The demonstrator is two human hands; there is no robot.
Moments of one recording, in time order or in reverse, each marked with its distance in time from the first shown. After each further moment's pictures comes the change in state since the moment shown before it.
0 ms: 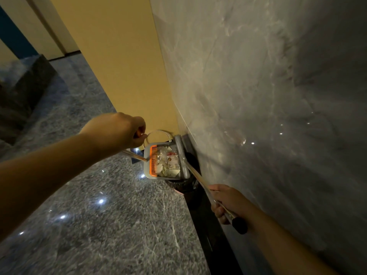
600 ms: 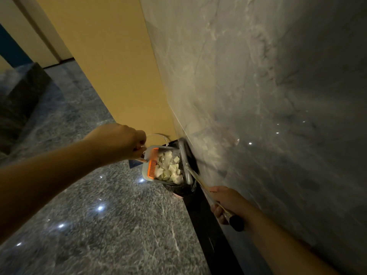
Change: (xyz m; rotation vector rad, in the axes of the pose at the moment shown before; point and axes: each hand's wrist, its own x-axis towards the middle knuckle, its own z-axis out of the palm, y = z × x) left_hand 0.009 0.010 0.007 0.150 -0.171 0.121; right_hand 0.010 0.007 -0.013 0.024 0.053 -0.019
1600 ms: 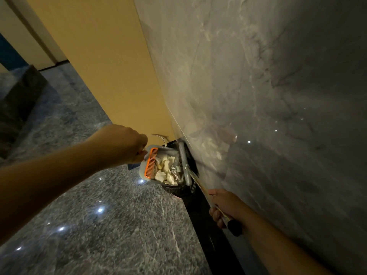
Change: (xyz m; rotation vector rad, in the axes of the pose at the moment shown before) left_hand 0.016 0.009 -0.007 0.133 -0.054 0.074; right_hand 0.013 0.005 -0.004 0.092 -0.044 0.192
